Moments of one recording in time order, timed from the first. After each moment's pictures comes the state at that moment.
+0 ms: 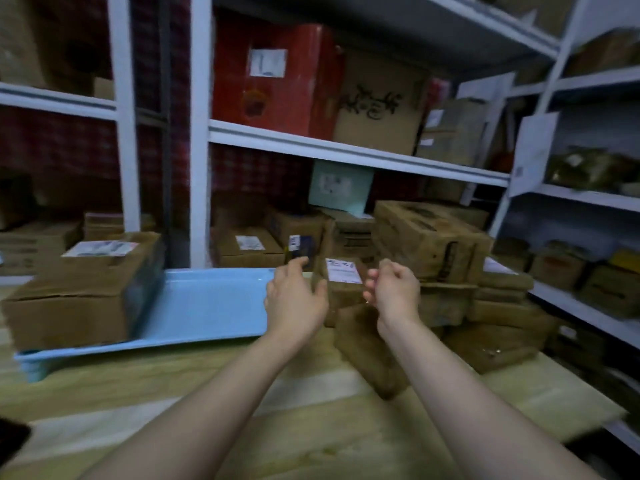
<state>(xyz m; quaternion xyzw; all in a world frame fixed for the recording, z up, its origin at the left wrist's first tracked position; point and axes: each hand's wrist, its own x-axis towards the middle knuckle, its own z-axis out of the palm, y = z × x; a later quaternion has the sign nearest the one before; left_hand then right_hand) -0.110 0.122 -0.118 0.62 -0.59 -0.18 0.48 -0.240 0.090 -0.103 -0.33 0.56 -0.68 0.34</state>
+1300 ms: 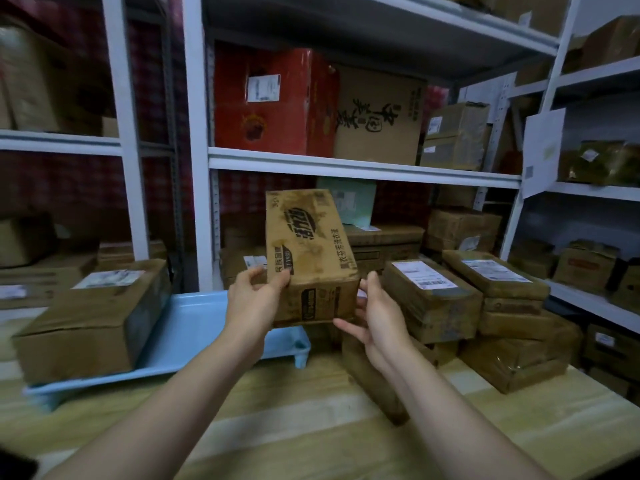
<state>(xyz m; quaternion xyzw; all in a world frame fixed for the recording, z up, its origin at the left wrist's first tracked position) -0.072 0.113 -0.097 0.53 -0.42 -0.40 0.61 -0.242 0.100 -0.108 -0.37 0.46 -0.60 0.54</state>
